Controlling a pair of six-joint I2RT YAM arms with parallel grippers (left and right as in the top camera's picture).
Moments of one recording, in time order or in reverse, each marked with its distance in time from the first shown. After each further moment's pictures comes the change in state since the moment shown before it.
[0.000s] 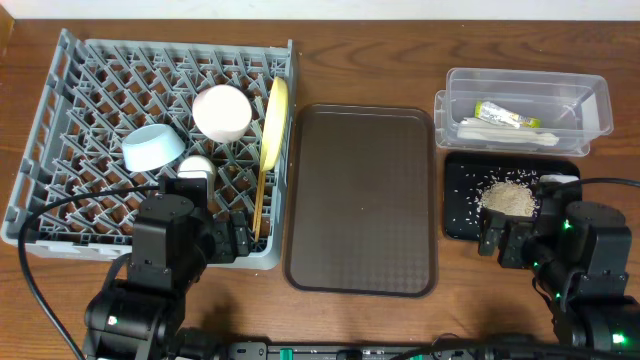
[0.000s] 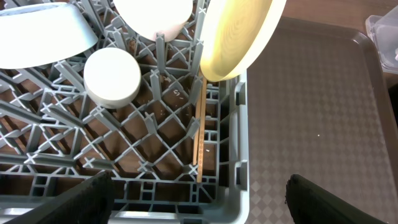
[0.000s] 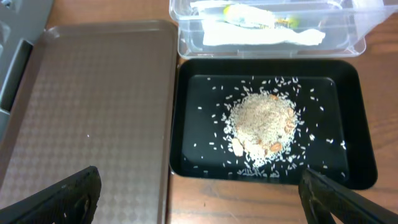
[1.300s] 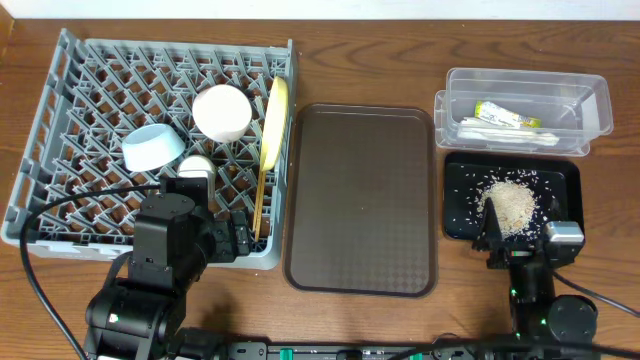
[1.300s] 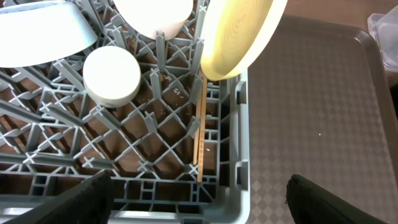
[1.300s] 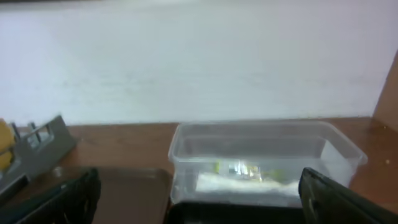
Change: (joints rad) left arm 0.000 0.006 -0.002 0.001 0.000 0.000; right arm 0.000 -0.678 -0.732 0.895 0.051 -0.061
